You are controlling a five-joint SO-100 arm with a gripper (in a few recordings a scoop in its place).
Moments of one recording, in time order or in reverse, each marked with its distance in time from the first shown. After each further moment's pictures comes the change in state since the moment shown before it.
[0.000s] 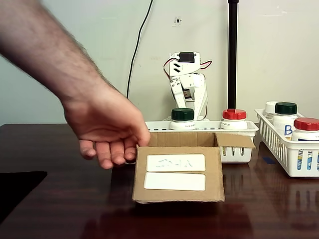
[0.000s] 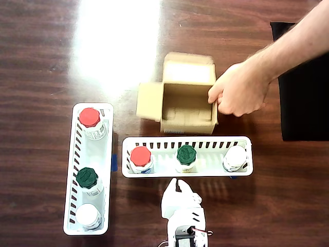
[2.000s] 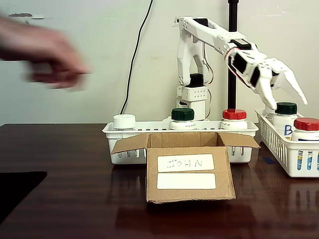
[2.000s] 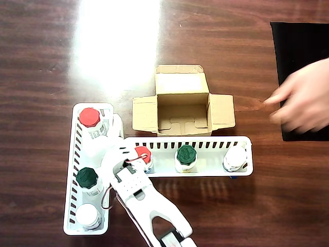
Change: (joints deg) arm -33.4 -98.8 -63.5 -45.3 -9.1
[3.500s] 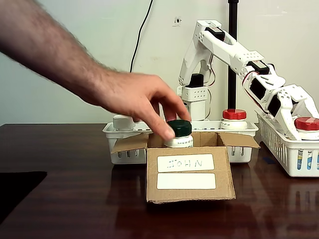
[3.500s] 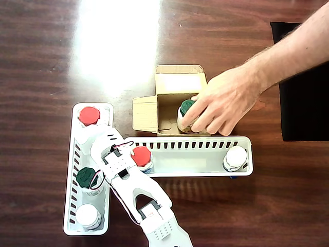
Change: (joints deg) arm 0.9 -24.3 -19.6 -2.3 2.1
